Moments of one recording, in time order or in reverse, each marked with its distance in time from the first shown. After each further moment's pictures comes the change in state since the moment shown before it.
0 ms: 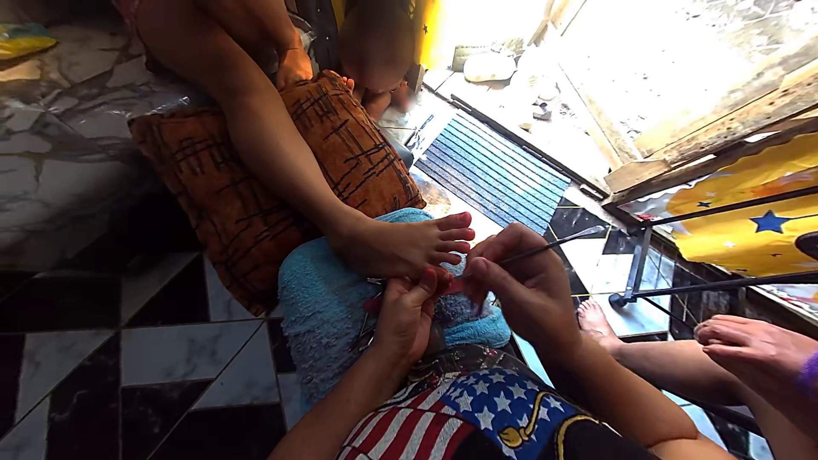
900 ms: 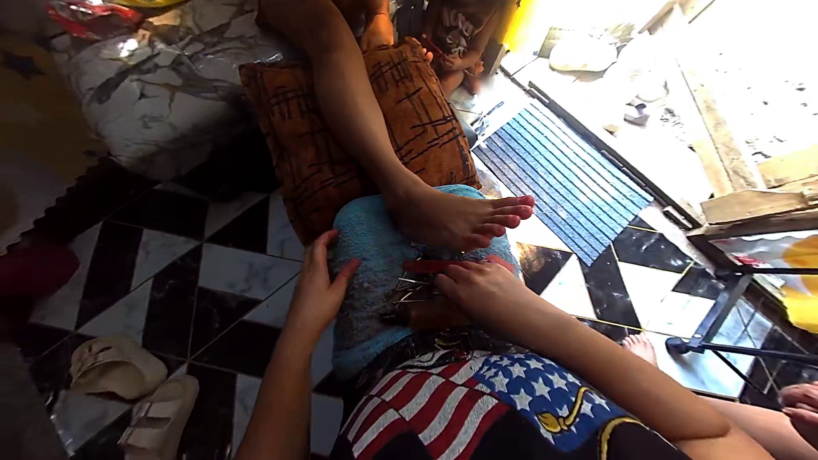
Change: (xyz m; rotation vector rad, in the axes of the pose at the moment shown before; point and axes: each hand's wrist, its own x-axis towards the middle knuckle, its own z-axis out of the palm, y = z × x) left_hand -0.054 0.093 -0.155 1.560 0.384 0.458; right_hand -0.005 0.041 0.034 -1.226 -0.921 -0.170
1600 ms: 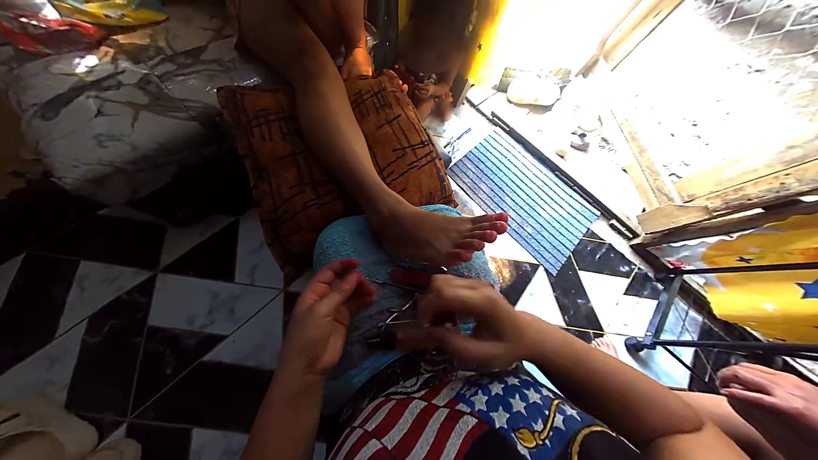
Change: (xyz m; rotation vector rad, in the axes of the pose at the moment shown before) left_hand -0.012 0.067 0.005 -1.180 -0.151 -0.292; right_hand 0.003 -0.004 -0.017 0.822 0.466 -0.350
